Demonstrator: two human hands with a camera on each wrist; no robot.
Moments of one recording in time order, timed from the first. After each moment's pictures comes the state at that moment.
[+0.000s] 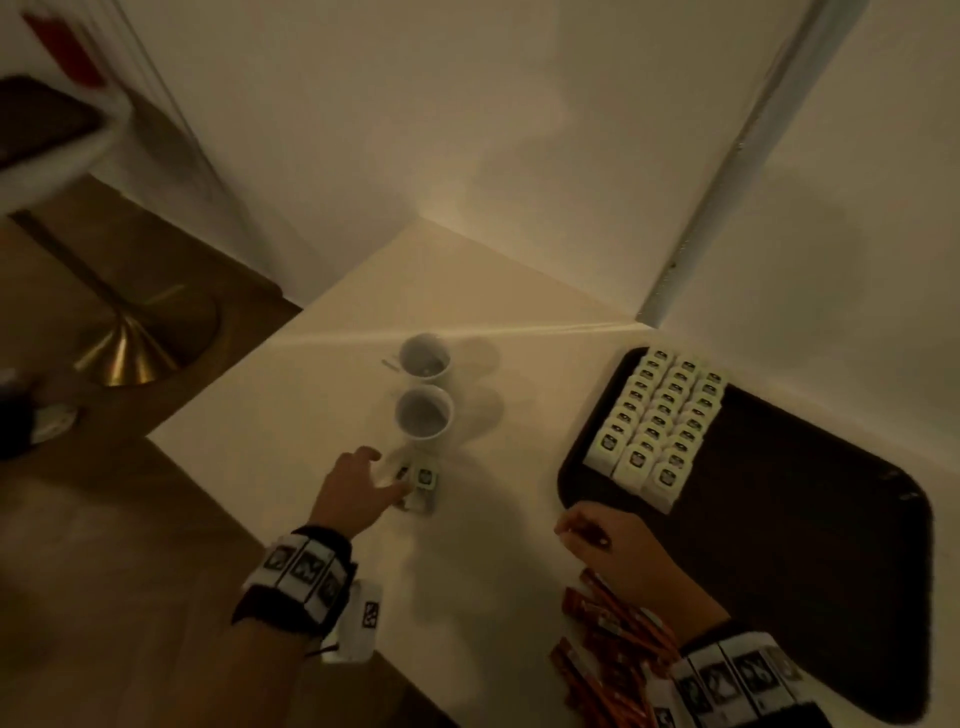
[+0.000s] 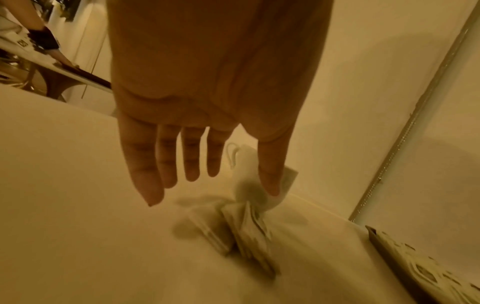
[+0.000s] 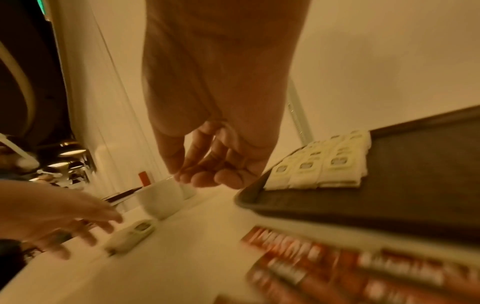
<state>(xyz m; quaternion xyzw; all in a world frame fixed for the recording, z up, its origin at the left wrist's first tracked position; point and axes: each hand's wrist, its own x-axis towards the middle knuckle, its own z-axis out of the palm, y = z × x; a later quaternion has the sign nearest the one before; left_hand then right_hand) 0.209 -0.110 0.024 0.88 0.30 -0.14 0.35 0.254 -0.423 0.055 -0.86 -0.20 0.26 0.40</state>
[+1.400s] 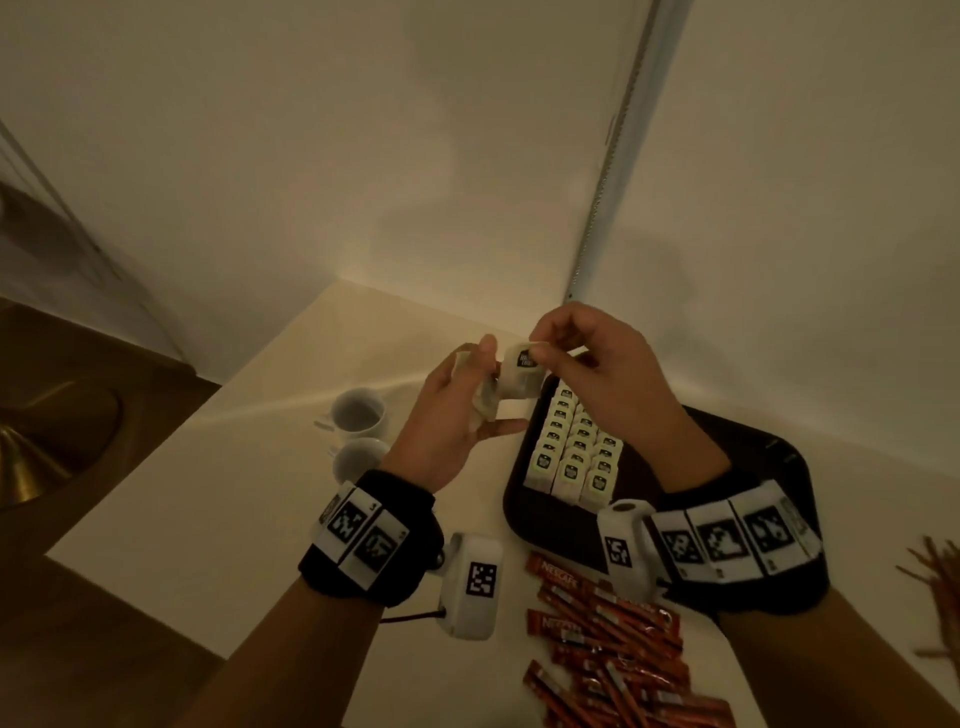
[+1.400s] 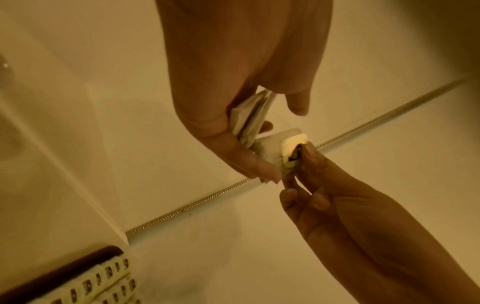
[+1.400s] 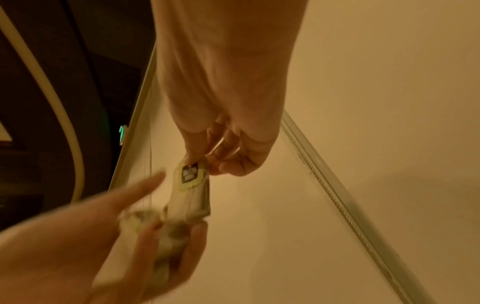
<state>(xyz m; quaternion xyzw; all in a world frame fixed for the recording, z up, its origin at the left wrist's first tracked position) 0.282 -0.245 0.205 0.53 0.02 -0.06 0.85 0.315 -0.397 0.237 -0.83 -0.23 -0.08 0.50</state>
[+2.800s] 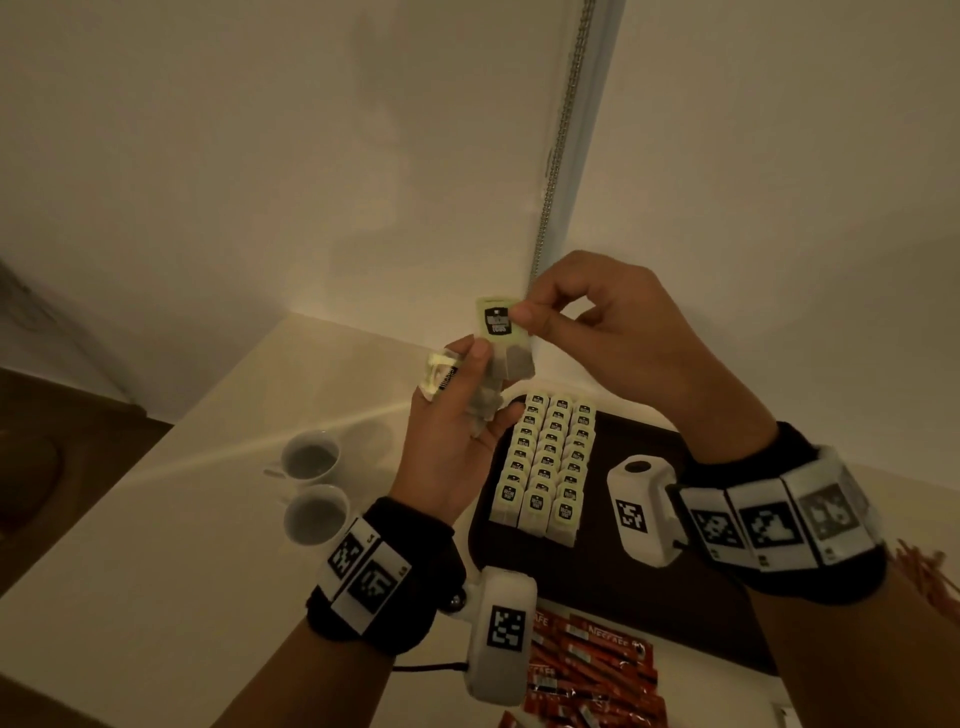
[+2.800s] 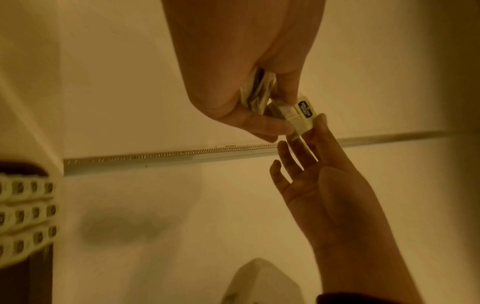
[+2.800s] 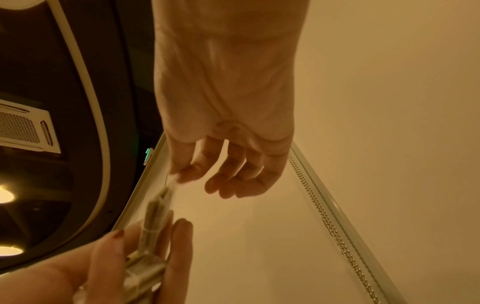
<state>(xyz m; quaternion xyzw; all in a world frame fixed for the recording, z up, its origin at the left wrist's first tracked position) 0.300 -0.293 0.237 0.35 0.02 -0.01 0.94 0.336 -0.424 0.310 -0.86 -0.27 -0.12 0.43</state>
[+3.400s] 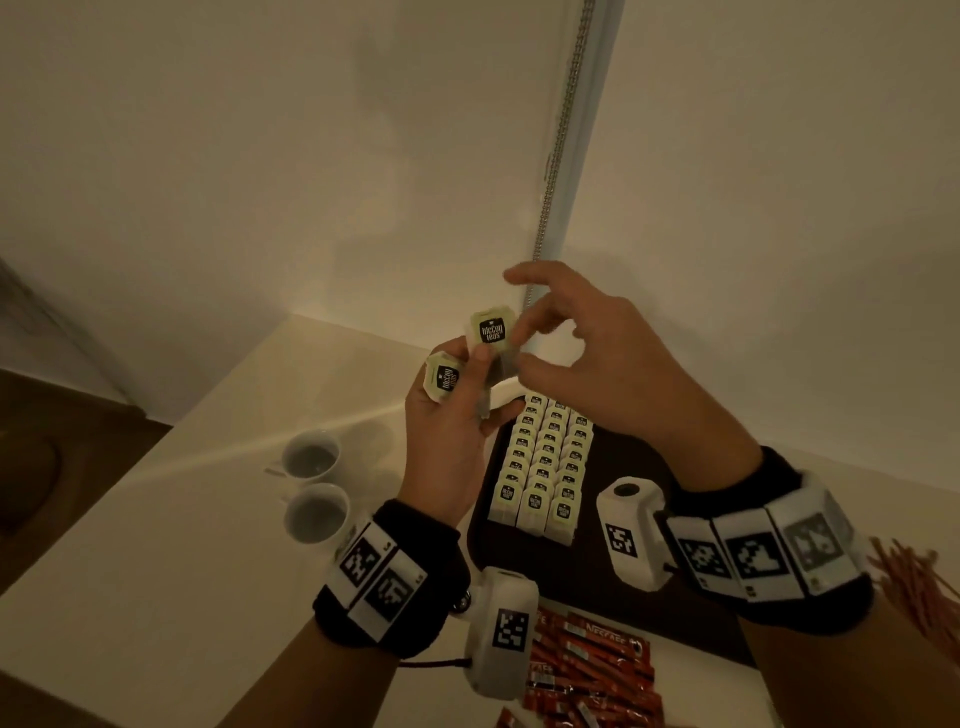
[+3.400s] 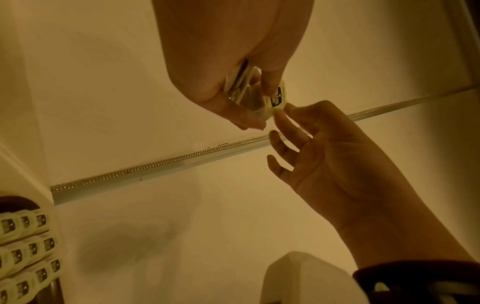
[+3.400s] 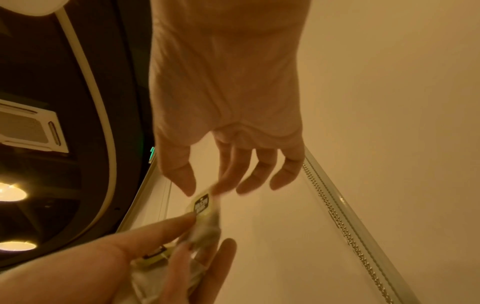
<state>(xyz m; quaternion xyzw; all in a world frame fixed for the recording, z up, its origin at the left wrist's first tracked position) 0.294 -0.296 0.235 0.42 0.03 0.06 0.91 0.317 -0.421 0.301 -0.88 -0.27 -0.10 0.39</state>
